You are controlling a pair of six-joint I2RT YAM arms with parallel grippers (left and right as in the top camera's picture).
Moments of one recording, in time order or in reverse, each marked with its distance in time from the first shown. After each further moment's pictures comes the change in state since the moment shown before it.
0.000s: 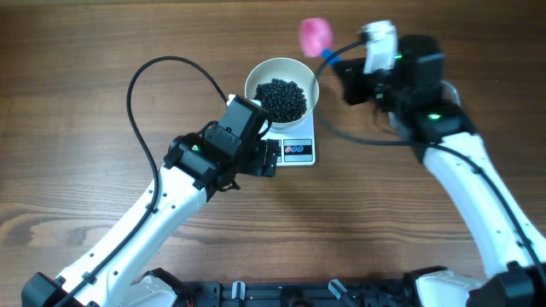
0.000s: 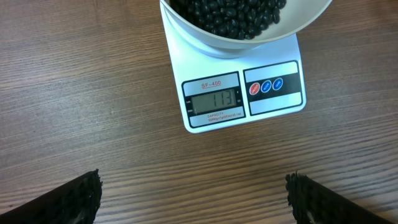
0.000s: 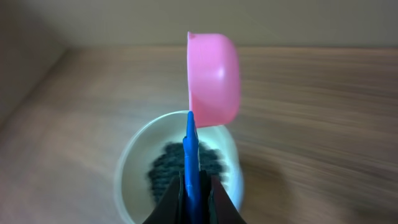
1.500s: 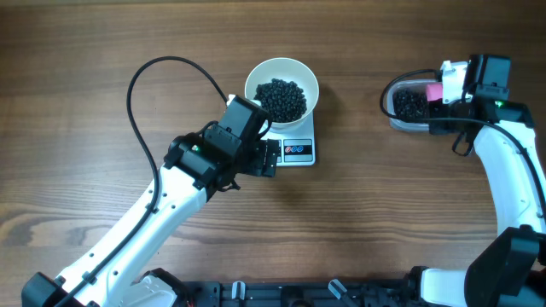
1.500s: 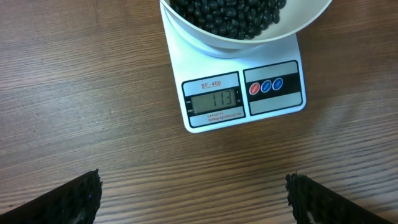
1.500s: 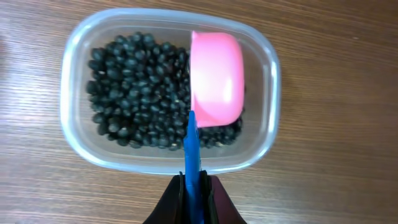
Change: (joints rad) left arm 0.000 0.000 0.000 0.000 0.000 0.000; right arm -0.365 0.104 0.000 -0.428 0.362 -0.490
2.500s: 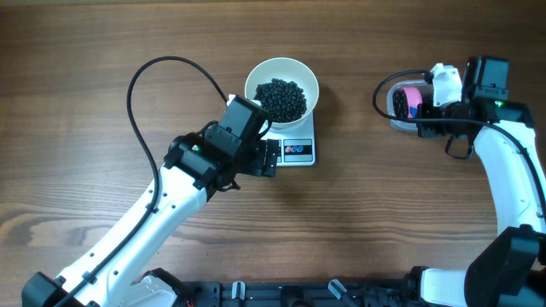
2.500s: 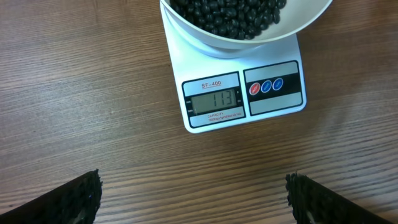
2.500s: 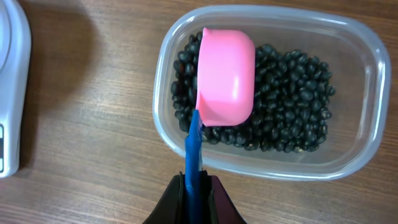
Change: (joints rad) left arm 0.000 0.001 0.000 0.000 0.000 0.000; right arm 0.000 0.002 0.000 -0.066 -0.238 0.018
